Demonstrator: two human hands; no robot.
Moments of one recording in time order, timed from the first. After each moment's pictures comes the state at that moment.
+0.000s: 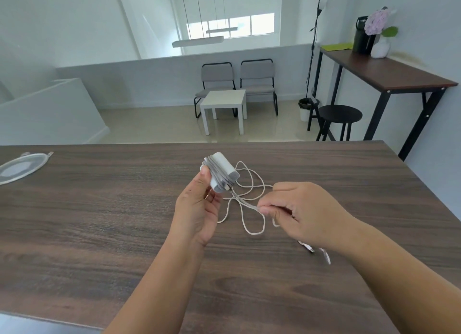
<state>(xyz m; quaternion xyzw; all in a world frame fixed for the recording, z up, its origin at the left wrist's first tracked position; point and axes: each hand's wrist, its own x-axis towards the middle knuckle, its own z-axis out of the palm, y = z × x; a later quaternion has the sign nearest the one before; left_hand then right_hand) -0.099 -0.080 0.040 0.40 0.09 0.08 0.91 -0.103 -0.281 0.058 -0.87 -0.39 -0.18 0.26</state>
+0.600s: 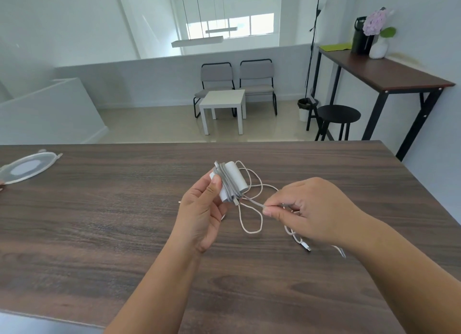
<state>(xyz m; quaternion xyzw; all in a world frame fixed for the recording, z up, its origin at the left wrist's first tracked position) -0.115 -0.085 0.041 0.49 -0.01 0.03 0.87 -0.109 -0.296 0.071 -0.90 -0.35 -0.10 0.24</state>
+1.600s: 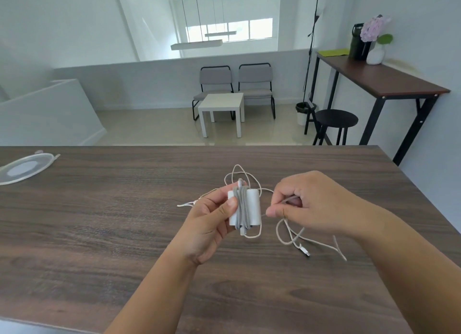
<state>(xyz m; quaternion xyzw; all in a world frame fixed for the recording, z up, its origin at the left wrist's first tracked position) -0.118 -0.078 0.027 0.52 -0.10 -0.10 0.84 -0.103 -0.299 0.098 -0.91 -0.32 -0.01 0.28</state>
